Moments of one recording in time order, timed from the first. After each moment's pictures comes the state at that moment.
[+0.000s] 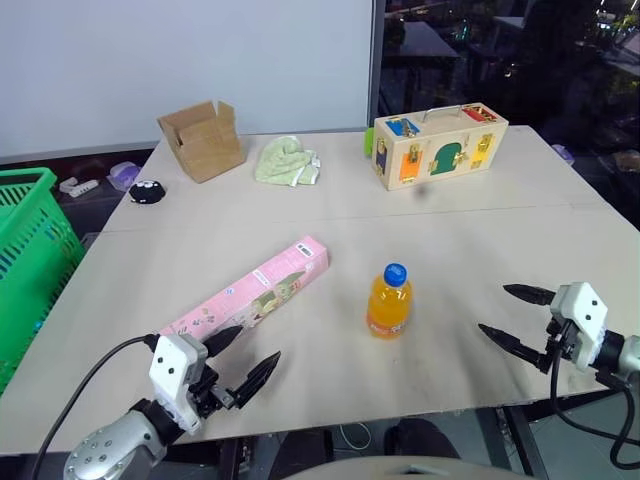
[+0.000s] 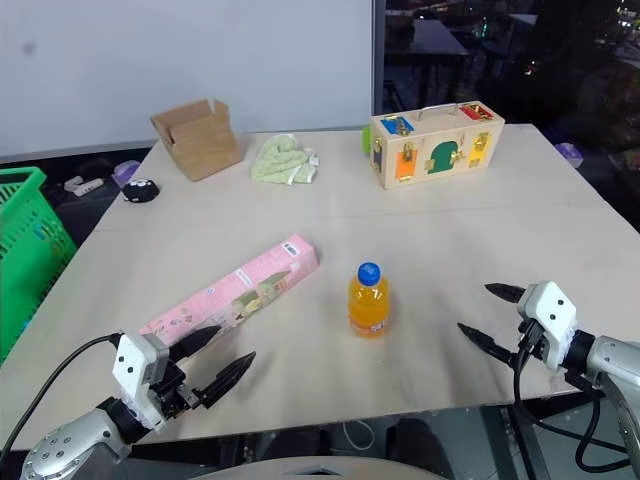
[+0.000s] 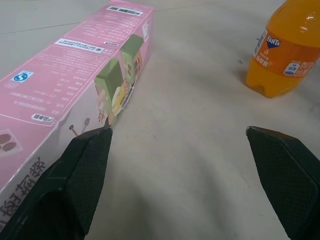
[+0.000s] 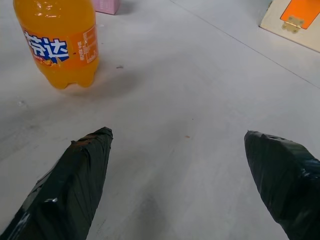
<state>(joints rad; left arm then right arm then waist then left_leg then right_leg) 0.65 0.49 0.28 -0.56 -0.49 0.23 -0.73 0.30 -0.74 -0.27 -0.34 0.39 0.19 0.95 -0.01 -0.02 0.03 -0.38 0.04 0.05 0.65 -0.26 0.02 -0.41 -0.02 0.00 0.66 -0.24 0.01</state>
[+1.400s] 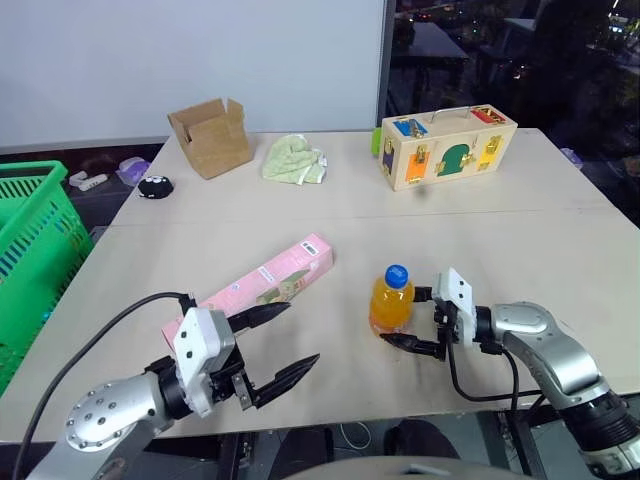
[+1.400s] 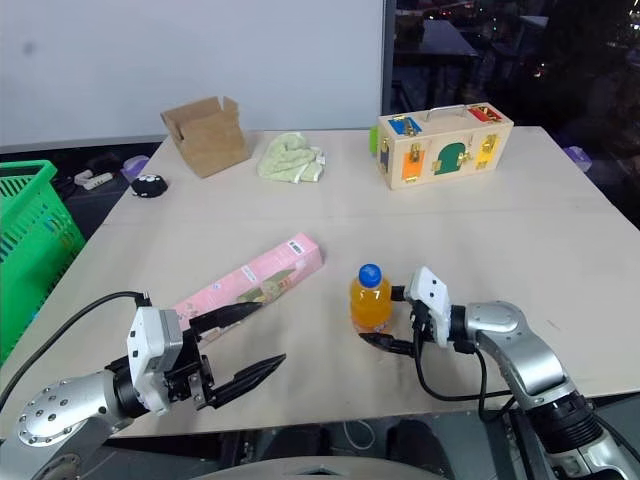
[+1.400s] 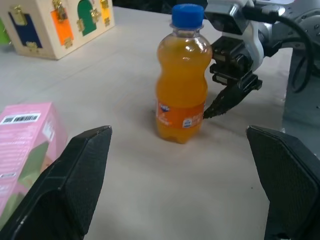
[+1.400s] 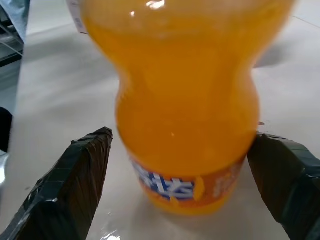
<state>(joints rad) 0.49 0.69 0.27 -0.77 -0.63 0.33 -0.83 -0.15 -0.52 0.26 -0.16 0.34 0.34 0.98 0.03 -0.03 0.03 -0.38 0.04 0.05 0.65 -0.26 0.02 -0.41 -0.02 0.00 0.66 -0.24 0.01</state>
